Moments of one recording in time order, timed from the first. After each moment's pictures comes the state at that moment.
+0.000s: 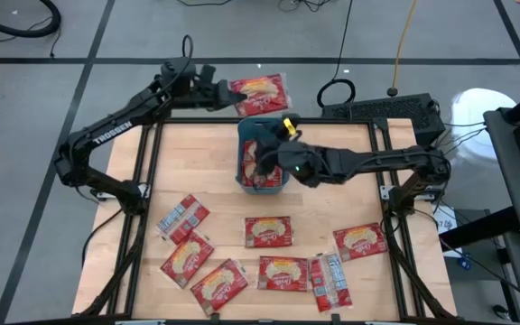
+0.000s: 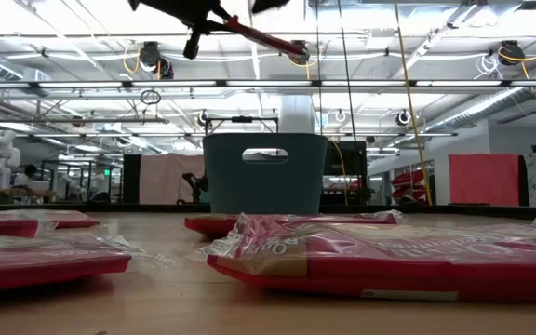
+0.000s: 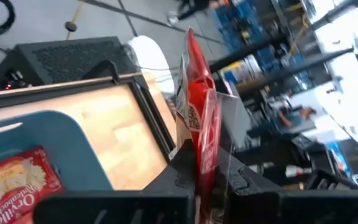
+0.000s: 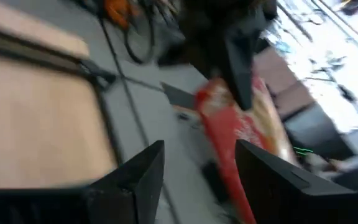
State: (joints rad) left arm 0.64 1.39 1.42 -0.29 0.40 -0.90; right arm 0.07 1.66 1.57 -0.20 0.87 -0.55
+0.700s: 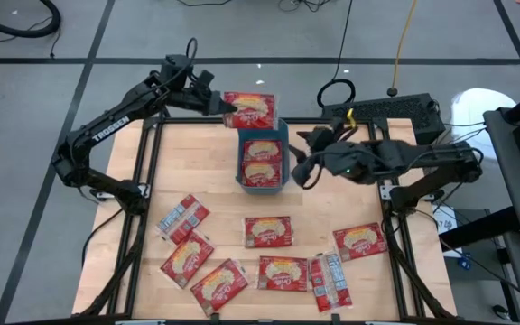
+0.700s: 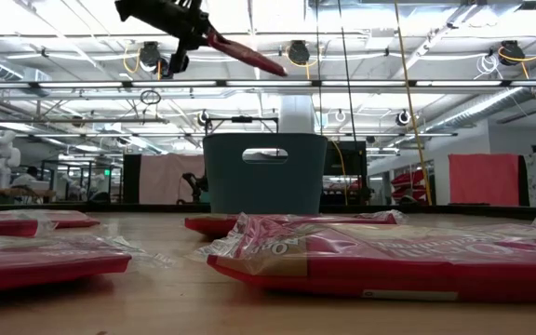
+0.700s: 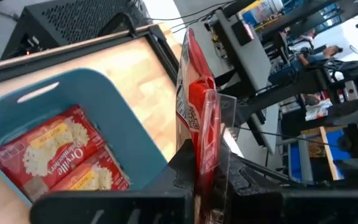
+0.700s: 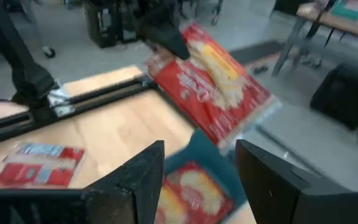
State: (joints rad) left arm 0.74 1.39 1.40 -0.51 0.62 -0.66; right arm 0.14 1.37 1.57 -0.74 0.74 0.32
